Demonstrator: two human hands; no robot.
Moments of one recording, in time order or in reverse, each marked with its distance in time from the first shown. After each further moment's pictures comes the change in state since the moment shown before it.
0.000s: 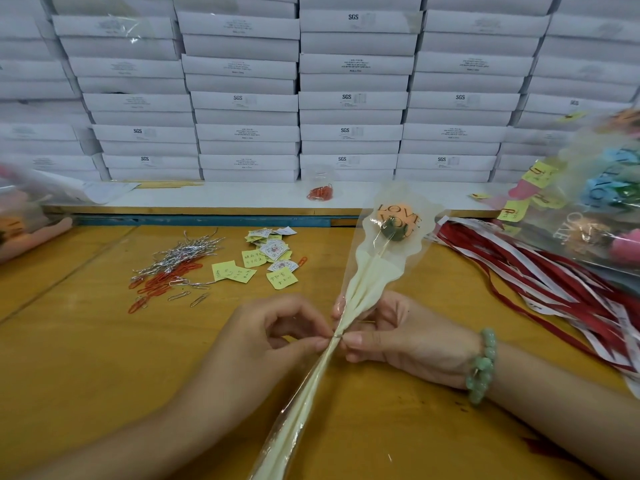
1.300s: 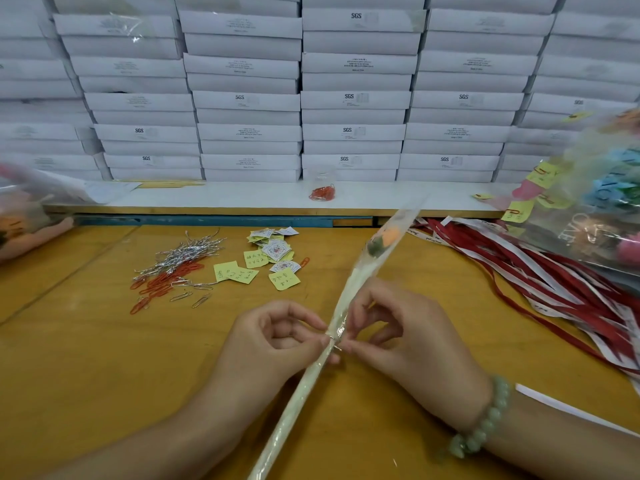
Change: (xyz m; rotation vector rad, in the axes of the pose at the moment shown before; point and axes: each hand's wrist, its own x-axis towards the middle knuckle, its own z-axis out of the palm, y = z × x) left_hand 0.000 -0.010 0.011 -0.355 0.119 -0.262; right_hand -0.011 0.007 0.020 -0.960 0.408 -0.459
